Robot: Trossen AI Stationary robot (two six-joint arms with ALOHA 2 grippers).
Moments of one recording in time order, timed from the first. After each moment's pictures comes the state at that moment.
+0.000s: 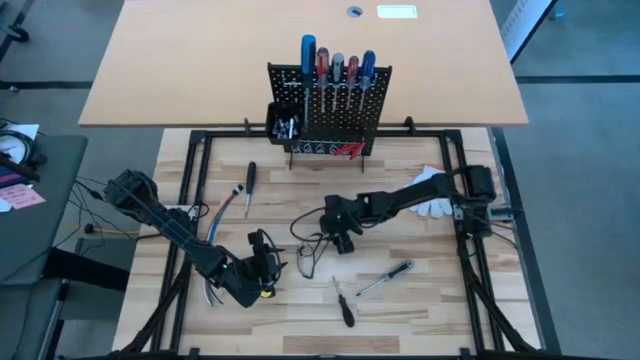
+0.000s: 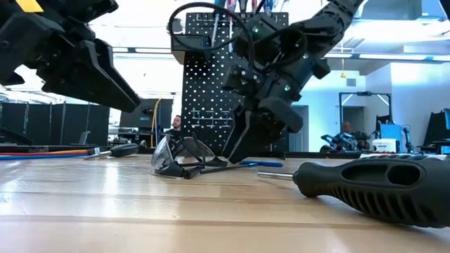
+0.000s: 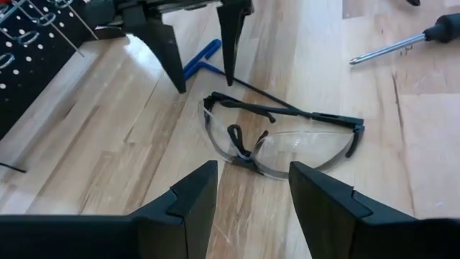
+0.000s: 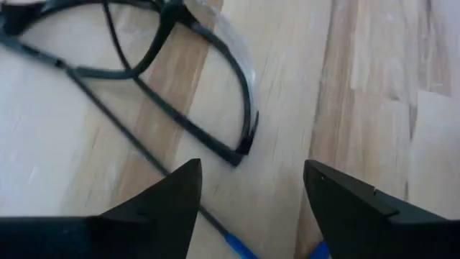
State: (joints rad) left arm -0.67 1.56 0.74 -0.10 -0.88 -0.46; right arm 0.00 1.94 1.07 -0.02 -0.07 -0.26
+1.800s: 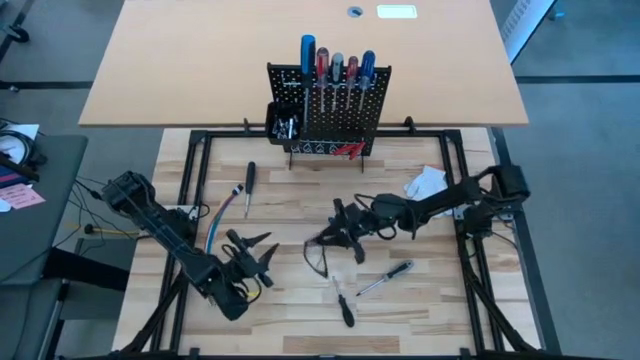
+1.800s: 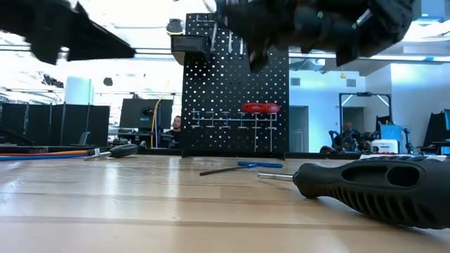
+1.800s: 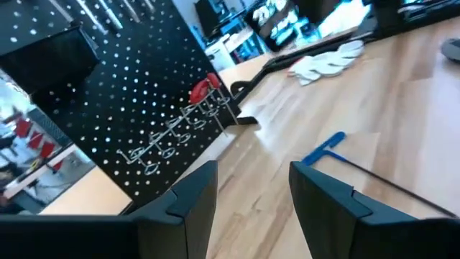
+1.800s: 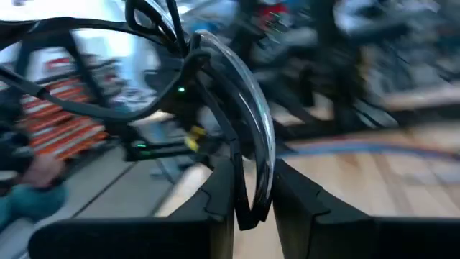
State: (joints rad) left arm -0.79 1.56 0.73 -0.12 -1.49 -0.50; right arm 0.07 1.70 0.73 1.00 -0.25 0.27
